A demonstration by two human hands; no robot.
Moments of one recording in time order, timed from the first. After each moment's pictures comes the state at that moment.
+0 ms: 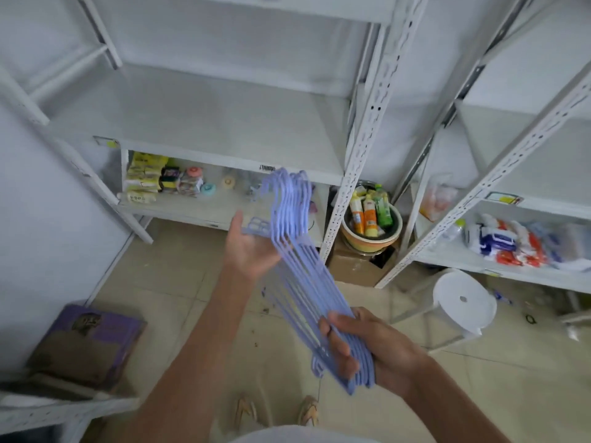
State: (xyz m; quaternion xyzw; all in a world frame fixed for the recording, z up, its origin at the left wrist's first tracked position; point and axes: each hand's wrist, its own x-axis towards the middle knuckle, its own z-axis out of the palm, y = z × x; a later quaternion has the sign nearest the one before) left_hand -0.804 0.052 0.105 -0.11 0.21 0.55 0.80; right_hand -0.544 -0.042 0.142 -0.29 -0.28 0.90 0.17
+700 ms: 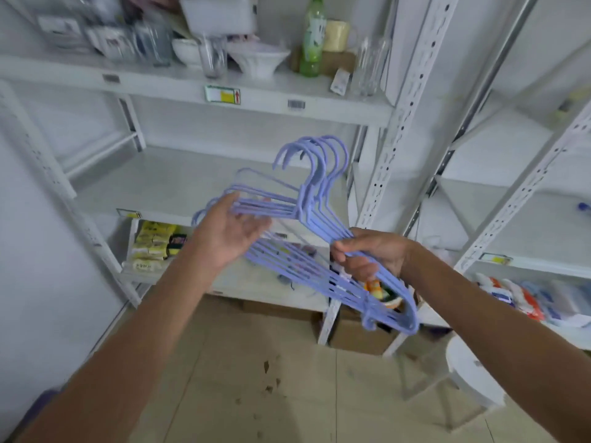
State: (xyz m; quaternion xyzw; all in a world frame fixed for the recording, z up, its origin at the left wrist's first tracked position) left_hand -0.929 0.090 0.252 0.14 0.31 0.61 0.72; right_hand -0.634 0.135 0.262 -0.21 -0.53 0.82 0.02
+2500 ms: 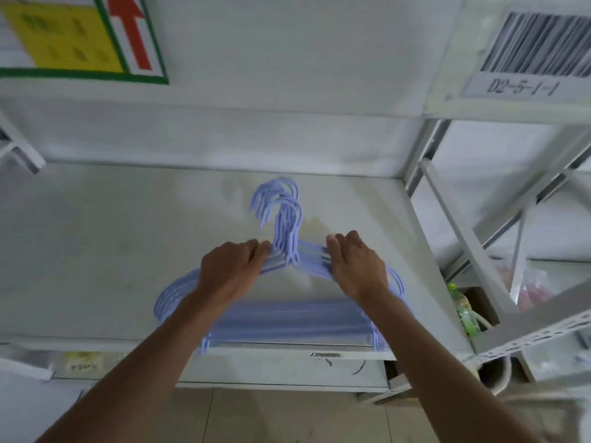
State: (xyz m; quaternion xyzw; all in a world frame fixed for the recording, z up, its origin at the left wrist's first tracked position) left_hand -1.082 0.563 0.013 0.73 0.67 0.13 0.02; right_hand -0.837 0.583 0.009 -0.66 -0.73 0.05 0.14
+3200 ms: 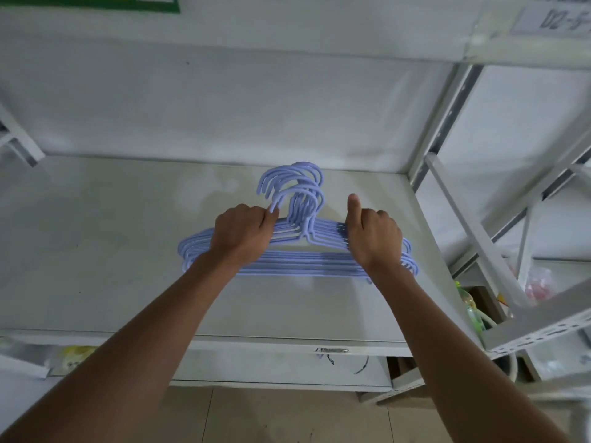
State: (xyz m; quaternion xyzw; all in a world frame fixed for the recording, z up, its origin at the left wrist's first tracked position) left_hand -1.080 0.598 0.035 0.80 0.58 0.06 -0.13; right_hand -0.834 0.615 0.027 -0.69 -0.71 -0.04 0.14
